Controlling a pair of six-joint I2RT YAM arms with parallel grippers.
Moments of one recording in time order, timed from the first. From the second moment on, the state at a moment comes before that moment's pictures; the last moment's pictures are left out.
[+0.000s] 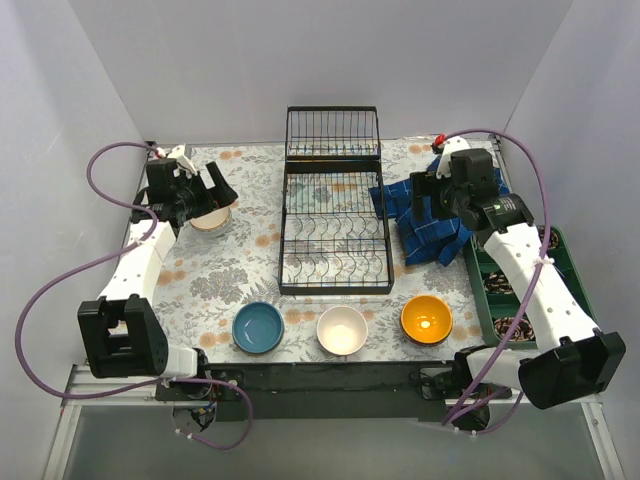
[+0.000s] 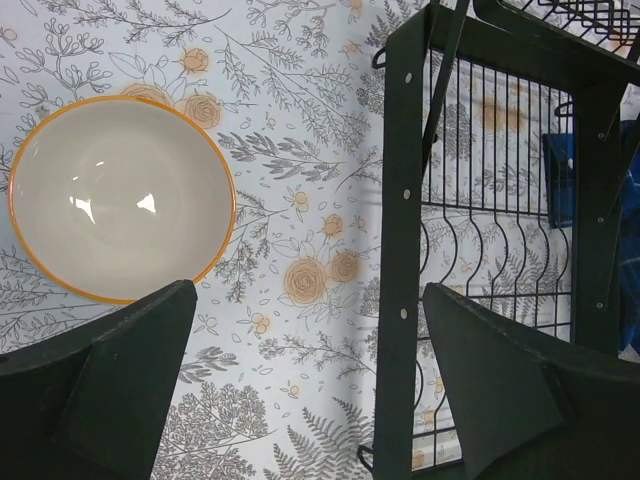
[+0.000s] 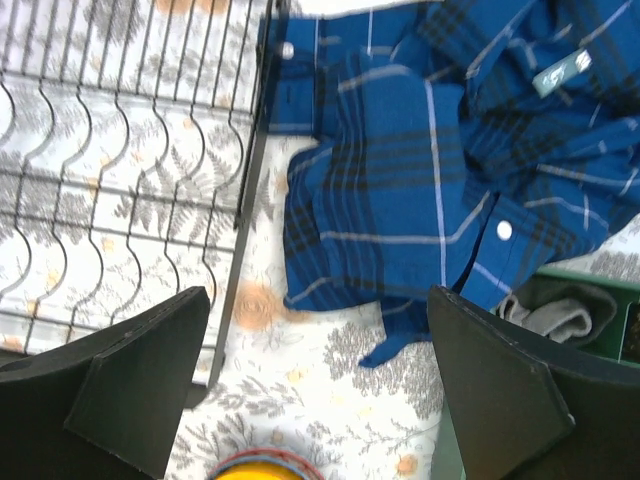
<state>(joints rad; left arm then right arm) 0.04 1.39 1.11 -0.33 0.28 -0.35 0.30 1.24 1.30 -0.71 0.06 0.05</state>
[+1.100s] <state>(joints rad) 0.11 1.35 1.24 -0.72 0.26 0.14 0.31 1.10 1.14 -0.82 -0.52 -0.30</state>
